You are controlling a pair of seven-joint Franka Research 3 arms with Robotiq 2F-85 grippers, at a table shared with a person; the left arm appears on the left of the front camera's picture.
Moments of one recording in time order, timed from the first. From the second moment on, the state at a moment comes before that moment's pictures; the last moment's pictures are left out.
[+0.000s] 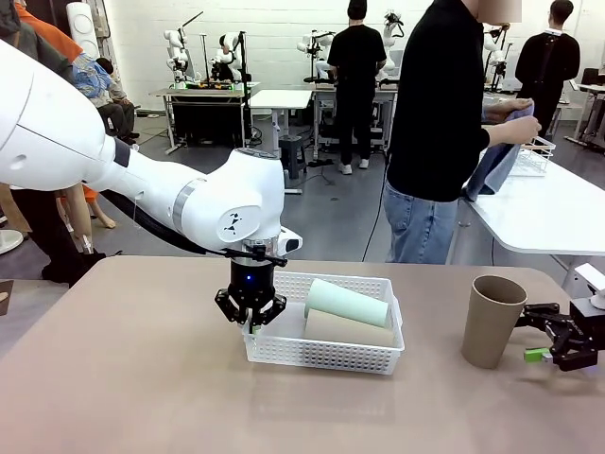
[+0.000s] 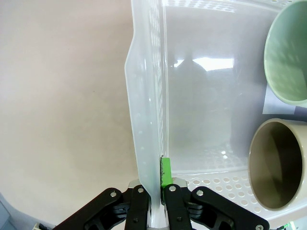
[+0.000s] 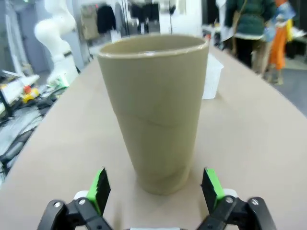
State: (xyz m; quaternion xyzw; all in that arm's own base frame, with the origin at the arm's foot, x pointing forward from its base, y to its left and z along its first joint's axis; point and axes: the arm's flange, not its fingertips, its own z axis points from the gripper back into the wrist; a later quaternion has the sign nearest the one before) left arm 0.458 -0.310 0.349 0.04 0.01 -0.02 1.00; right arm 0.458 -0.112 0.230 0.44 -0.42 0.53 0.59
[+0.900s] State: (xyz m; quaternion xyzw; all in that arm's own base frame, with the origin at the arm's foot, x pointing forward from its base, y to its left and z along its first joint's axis) left arm 0.458 -0.310 0.349 0.04 0.01 -0.02 1.00; right arm 0.469 -0.085 0.221 0.44 -0.42 0.53 0.59
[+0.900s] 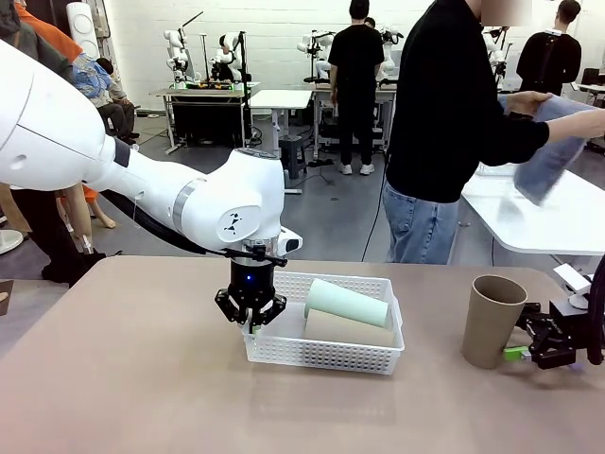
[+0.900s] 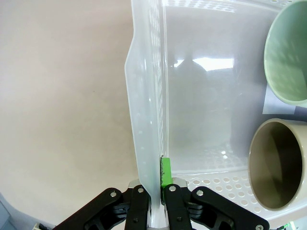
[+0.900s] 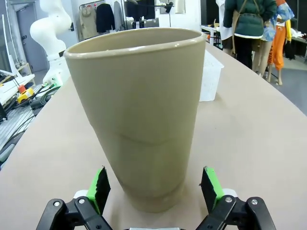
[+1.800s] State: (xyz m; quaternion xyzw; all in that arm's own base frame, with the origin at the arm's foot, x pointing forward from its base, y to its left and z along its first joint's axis) left arm 0.458 -0.310 0.349 0.04 0.01 -0.02 1.00; right arm 0.469 -0.044 0.216 0.45 -0.42 0.55 0.56
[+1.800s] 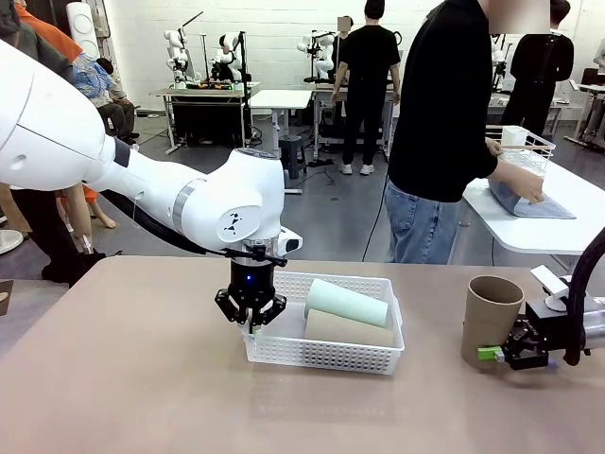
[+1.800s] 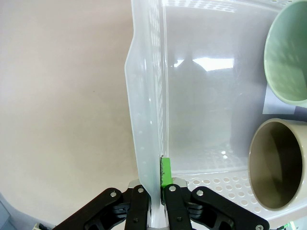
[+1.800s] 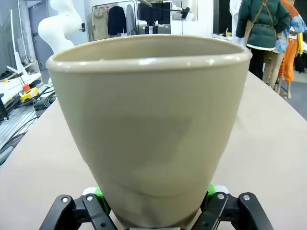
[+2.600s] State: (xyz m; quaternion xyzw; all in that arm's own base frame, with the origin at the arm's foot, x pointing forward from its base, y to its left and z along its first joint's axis) left arm 0.458 -0.310 0.349 0.04 0.01 -0.02 1.00; right arm 0.420 -0.012 0.304 0.43 -0.42 0.56 0.57
